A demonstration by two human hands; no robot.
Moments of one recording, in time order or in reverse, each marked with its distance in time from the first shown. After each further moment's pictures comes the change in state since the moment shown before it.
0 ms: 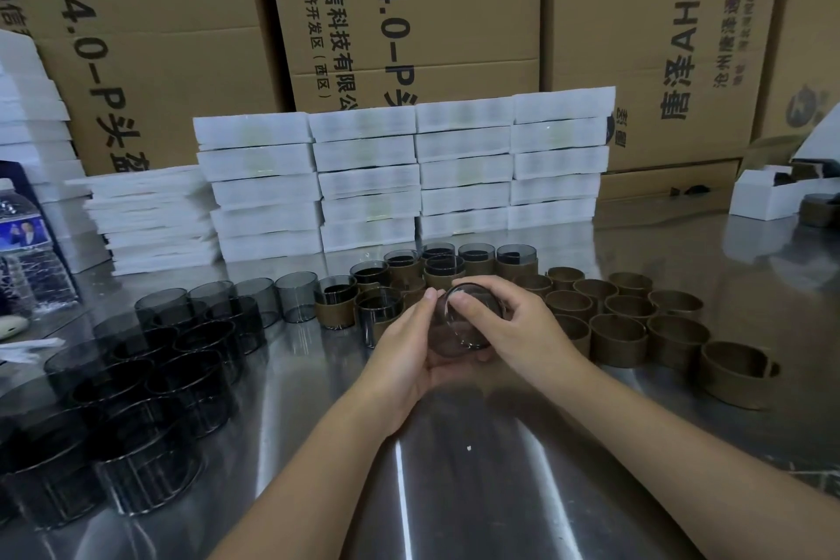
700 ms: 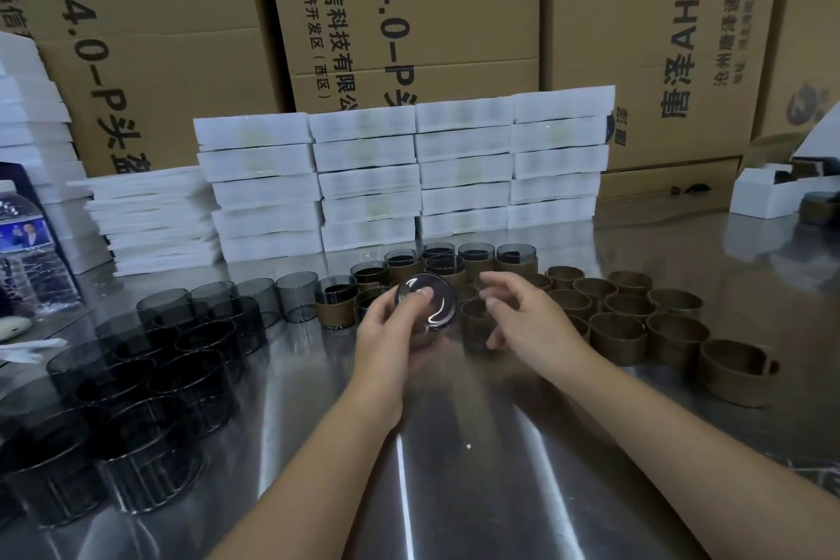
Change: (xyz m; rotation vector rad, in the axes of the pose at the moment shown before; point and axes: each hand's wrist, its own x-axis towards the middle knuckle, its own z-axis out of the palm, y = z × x) left_hand 0.007 -0.003 -0.008 -0.113 0.282 0.151; right_hand 0.014 0.022 -0.015 -0.228 0.040 0.205
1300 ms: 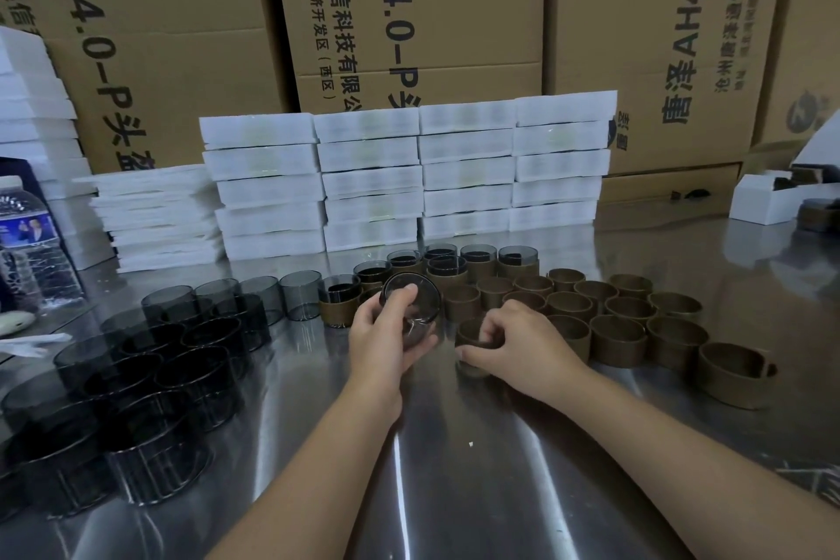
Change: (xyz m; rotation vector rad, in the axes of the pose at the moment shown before) left_hand 0.003 0.002 -0.006 -0.075 0.115 -0.028; right_hand -0.015 -0.001 0.004 -0.541 -0.101 -0.097
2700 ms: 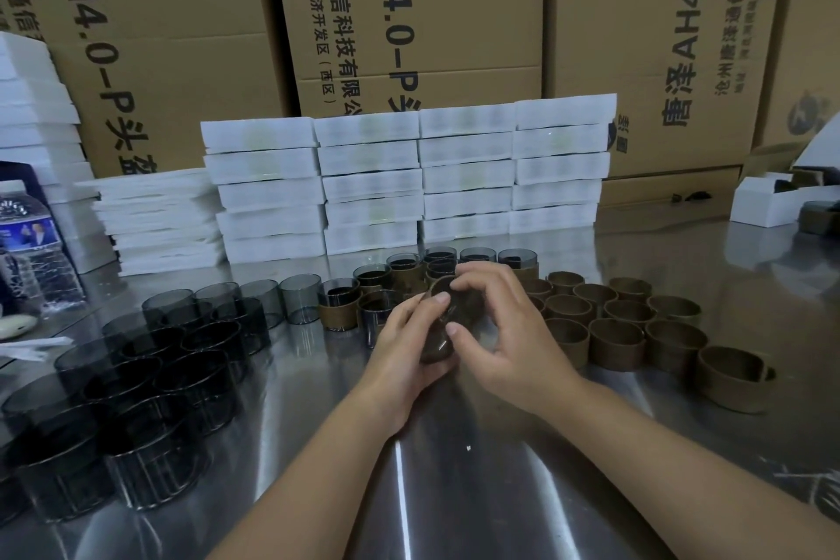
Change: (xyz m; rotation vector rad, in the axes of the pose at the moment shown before) left_hand -0.015 -0.002 0.007 0.123 -0.260 -0.104; right_hand -0.012 -0.022 -0.002 0.339 0.281 -0.477
